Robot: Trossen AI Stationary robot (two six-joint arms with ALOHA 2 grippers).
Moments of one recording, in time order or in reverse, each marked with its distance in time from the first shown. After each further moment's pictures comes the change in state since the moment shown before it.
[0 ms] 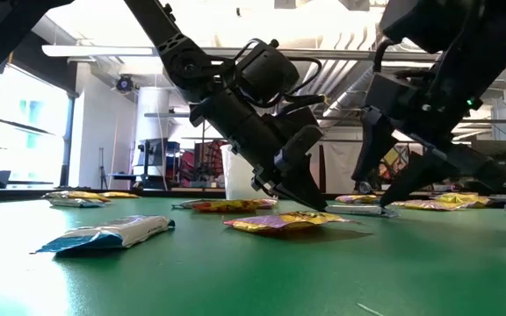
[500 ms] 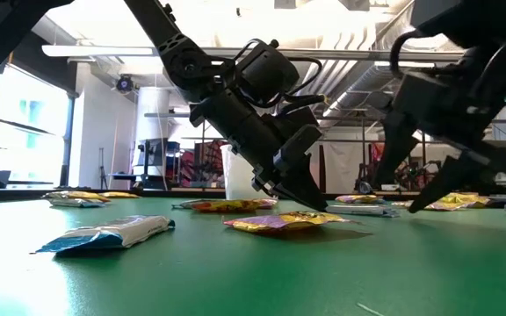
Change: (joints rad) left arm 0.000 0.000 0.000 -0.004 0.019 0.009; right arm 0.081 0.000 0.000 -0.095 0.004 0.033
